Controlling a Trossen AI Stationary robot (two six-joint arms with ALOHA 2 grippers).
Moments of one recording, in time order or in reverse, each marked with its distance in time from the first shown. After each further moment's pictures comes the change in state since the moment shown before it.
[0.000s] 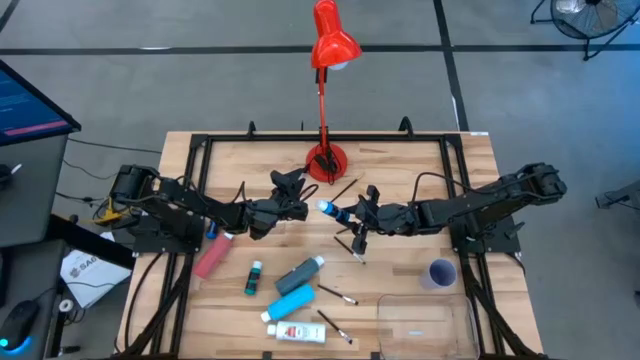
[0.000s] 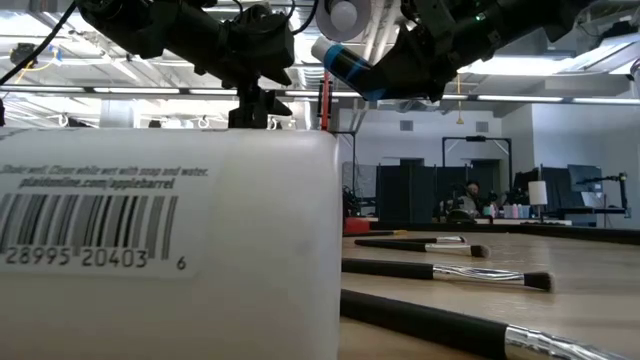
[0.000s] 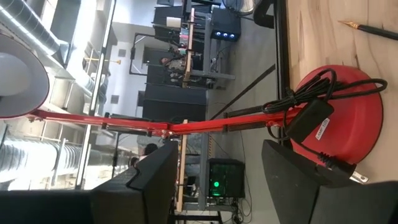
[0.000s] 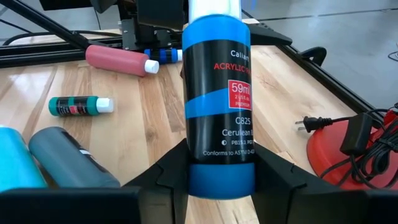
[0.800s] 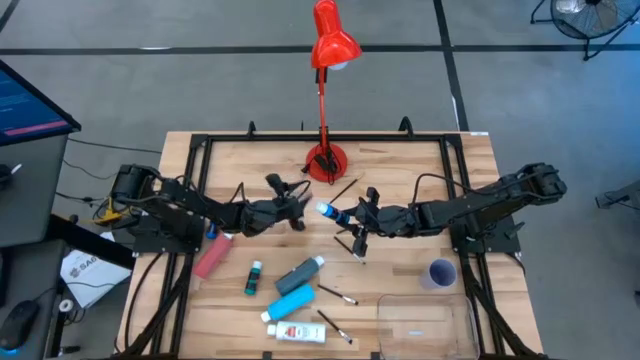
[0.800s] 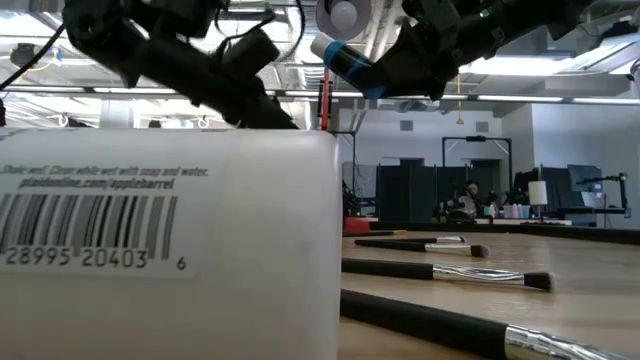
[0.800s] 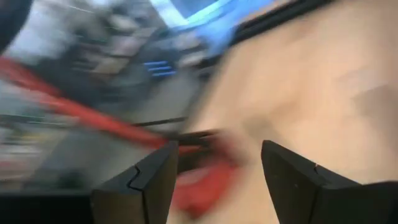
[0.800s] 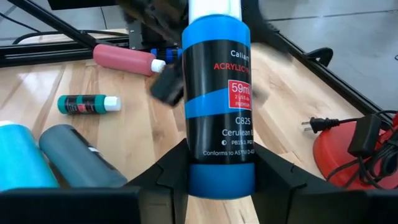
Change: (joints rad) left arm 0.066 0.000 -0.129 0.007 0.434 -0.894; right arm 0.016 0.000 0.000 0.000 -0.002 0.001
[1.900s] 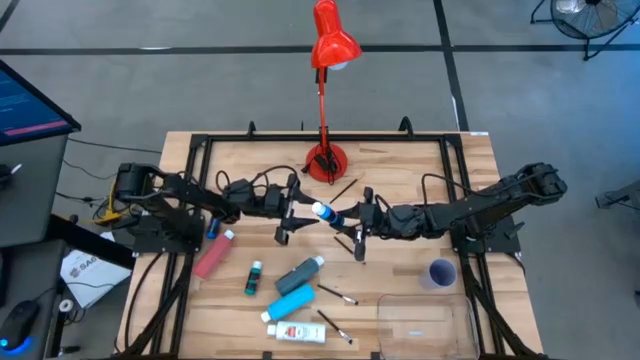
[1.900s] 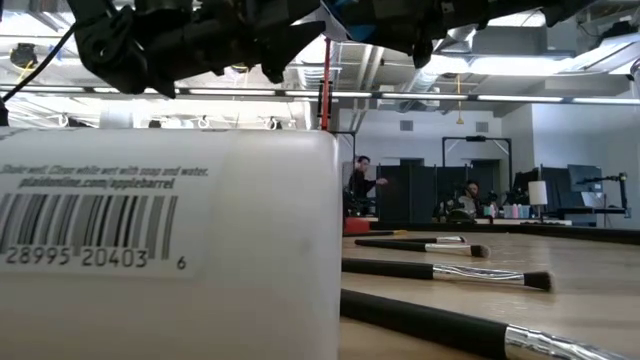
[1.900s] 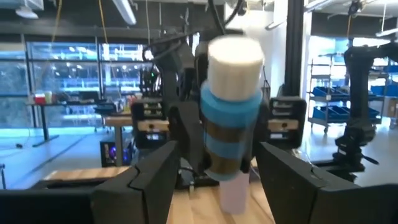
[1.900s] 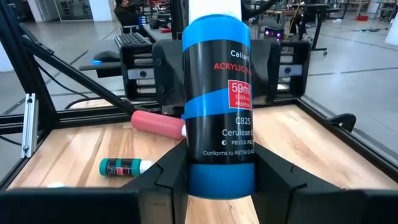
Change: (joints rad) left arm 0.109 0.008 -0.039 0.565 0.896 -0.407; right arm 0.037 -0.001 0.001 0.278 -0.026 -0.087
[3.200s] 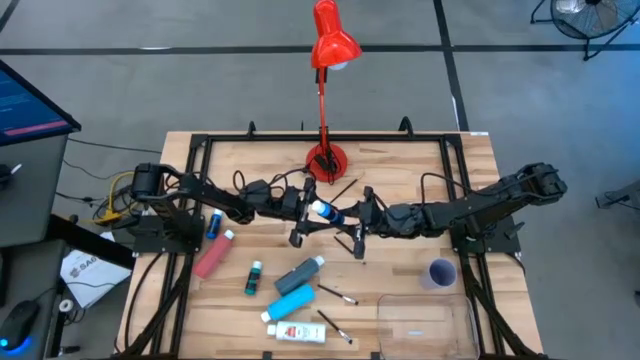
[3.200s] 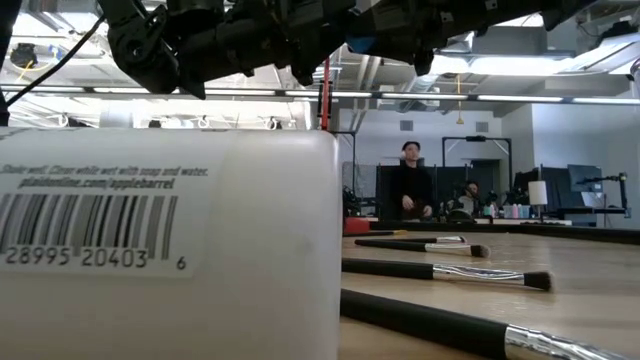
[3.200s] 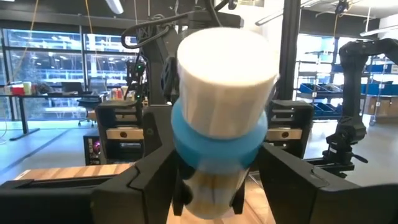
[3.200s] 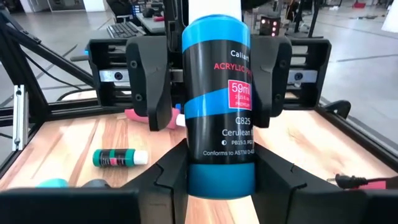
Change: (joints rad) left arm -0.014 0.130 0.148 -0.033 0.034 -0.025; right arm -0.015 0.000 0.000 -0.052 0.000 0.034
